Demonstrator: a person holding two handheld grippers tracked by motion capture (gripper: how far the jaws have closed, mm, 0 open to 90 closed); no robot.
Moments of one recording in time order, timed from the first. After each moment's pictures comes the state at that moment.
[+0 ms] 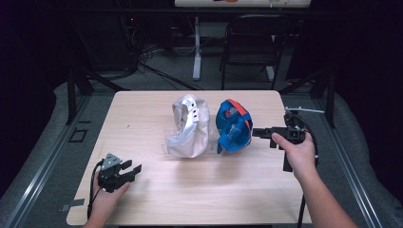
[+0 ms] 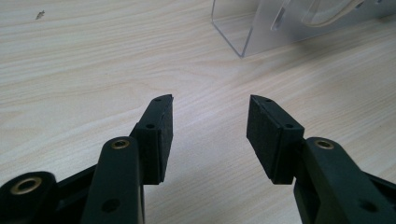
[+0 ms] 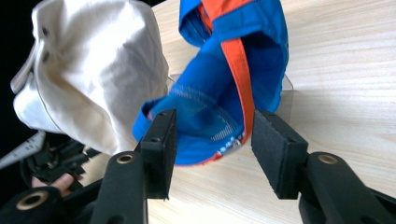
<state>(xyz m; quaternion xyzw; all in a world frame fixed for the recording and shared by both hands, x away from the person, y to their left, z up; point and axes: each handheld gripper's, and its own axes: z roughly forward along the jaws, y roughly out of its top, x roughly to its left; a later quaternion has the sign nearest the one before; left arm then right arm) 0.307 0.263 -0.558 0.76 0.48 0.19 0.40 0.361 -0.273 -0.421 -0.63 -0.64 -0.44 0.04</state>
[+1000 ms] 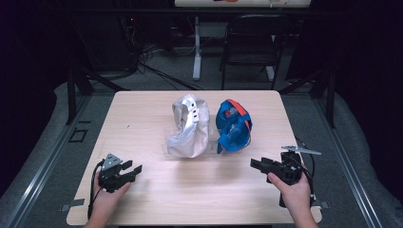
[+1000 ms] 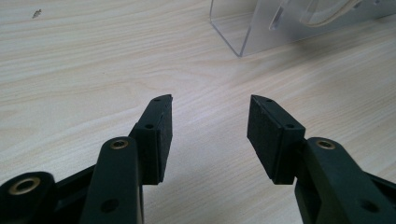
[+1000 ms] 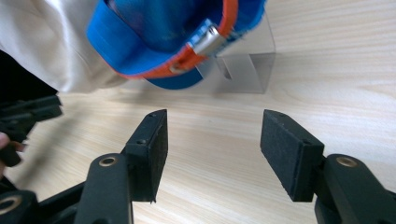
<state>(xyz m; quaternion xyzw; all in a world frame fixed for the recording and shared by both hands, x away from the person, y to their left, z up) 0.307 0.262 -0.559 0.76 0.48 0.18 0.40 0.290 -0.265 -0.496 -0.58 -0.66 -0.47 -0.05</state>
